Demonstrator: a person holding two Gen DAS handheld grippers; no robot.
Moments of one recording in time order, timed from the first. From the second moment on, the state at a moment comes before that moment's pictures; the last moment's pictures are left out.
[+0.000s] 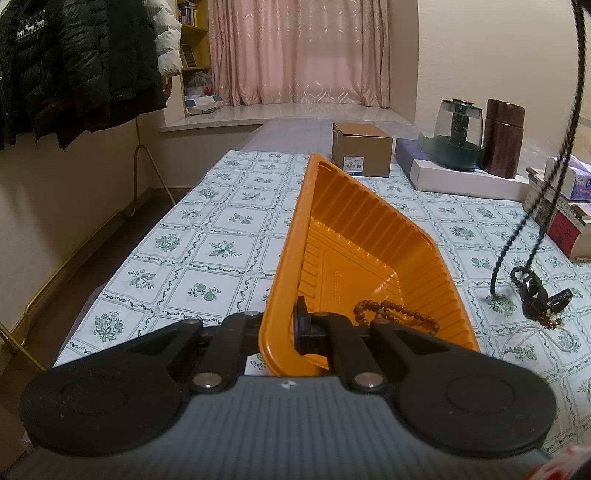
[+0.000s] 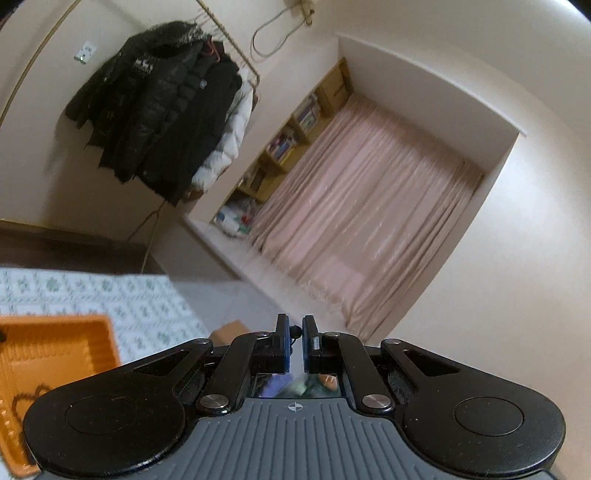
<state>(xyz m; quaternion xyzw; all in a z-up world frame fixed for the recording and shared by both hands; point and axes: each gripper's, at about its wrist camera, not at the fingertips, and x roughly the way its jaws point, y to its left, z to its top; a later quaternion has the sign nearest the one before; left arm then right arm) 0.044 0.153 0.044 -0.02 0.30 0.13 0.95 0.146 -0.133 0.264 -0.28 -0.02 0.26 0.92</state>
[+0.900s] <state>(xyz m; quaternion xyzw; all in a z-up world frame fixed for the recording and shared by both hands) 0.042 0.156 0.044 -0.02 0.30 0.13 0.95 0.144 -0.026 0.285 -0.27 -0.04 0.37 0.89</state>
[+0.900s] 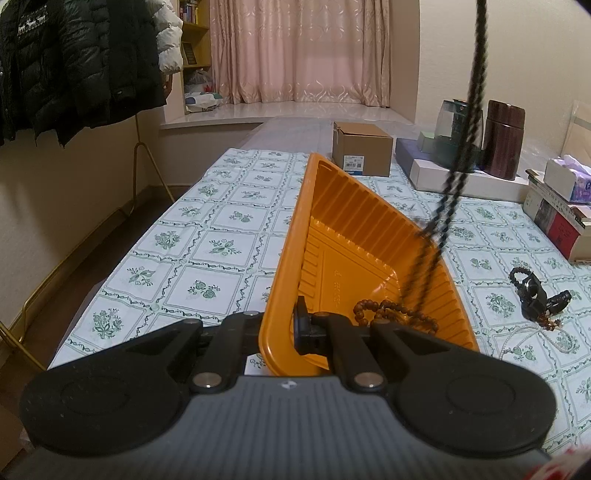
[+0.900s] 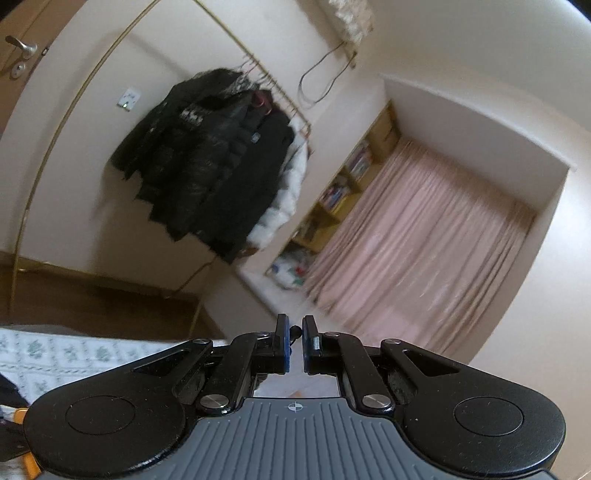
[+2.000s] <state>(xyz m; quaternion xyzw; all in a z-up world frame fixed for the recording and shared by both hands) 0.045 0.157 0.042 -0.03 0.30 0.13 0.94 0.198 0.024 0.125 -0.25 0.25 0.46 0.81</state>
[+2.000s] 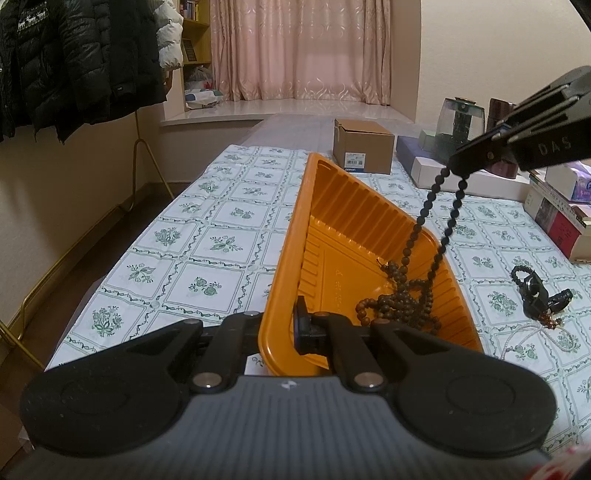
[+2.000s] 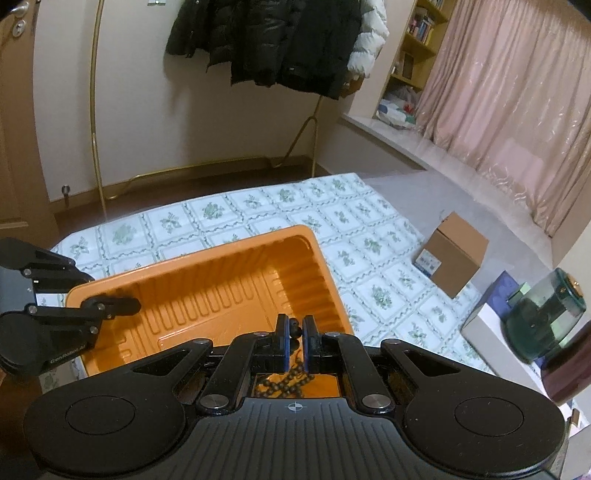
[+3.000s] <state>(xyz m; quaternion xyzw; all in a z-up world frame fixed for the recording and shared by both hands) 0.043 0.158 0.041 -0.02 0.31 0.13 0.94 0.184 -0.211 0.034 -0.04 0.34 0.23 0.91</state>
